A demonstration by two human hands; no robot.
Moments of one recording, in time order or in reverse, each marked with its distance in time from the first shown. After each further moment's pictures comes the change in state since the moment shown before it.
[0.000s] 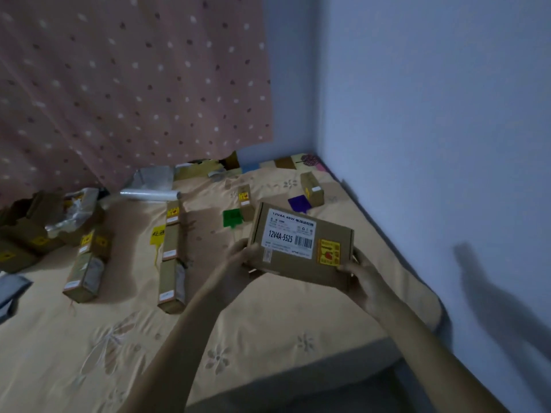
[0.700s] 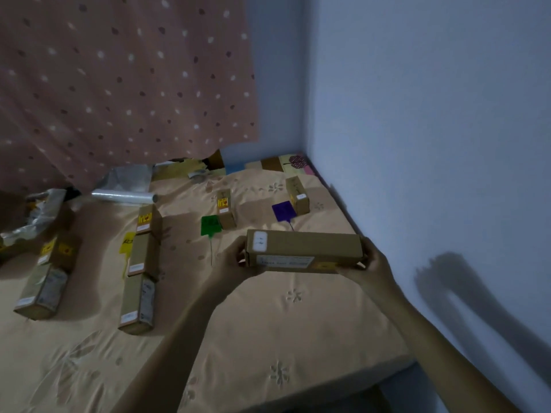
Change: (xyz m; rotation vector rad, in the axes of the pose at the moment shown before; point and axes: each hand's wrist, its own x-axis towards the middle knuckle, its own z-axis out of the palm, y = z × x) left_hand 0.102 -0.021 0.025 0.632 0.155 0.226; right_hand 0.059 -0.067 -0.056 -0.564 0.031 -0.448
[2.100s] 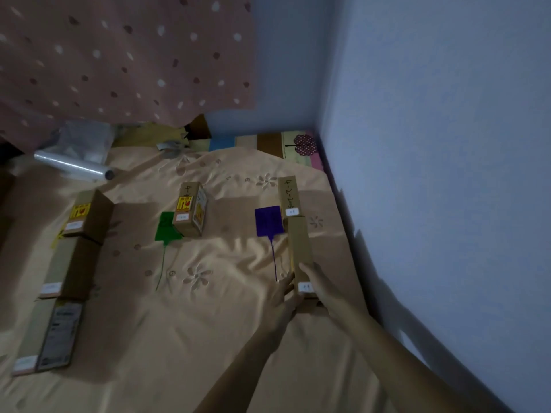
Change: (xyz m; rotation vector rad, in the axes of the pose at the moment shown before) left_hand 0.181 -0.071 0.207 -0.571 -0.014 -0.557; right_hand 0.262 0.155 0.021 -0.177 -0.353 0.776
